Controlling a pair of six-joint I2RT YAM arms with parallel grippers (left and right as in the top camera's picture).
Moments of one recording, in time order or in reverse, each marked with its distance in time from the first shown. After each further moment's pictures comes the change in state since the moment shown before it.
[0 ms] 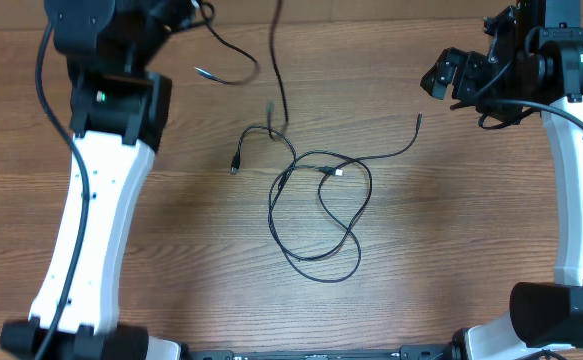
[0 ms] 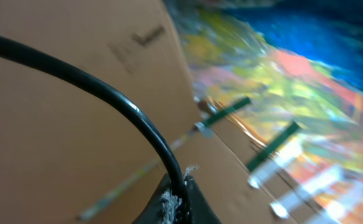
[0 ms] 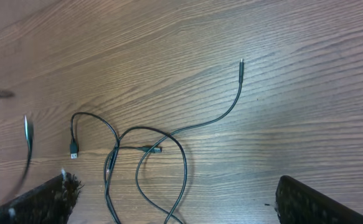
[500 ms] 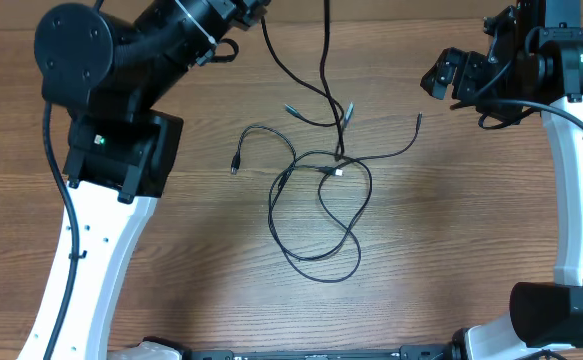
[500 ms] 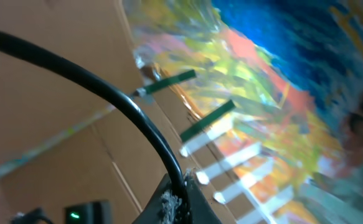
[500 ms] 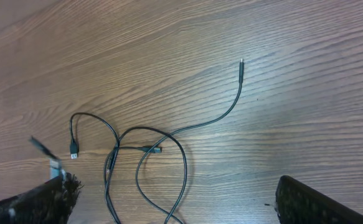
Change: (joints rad) left arm -0.148 -0.151 0.000 -0.078 0.018 -0.209; right arm 0.000 0.000 0.000 0.000 -0.001 0.000
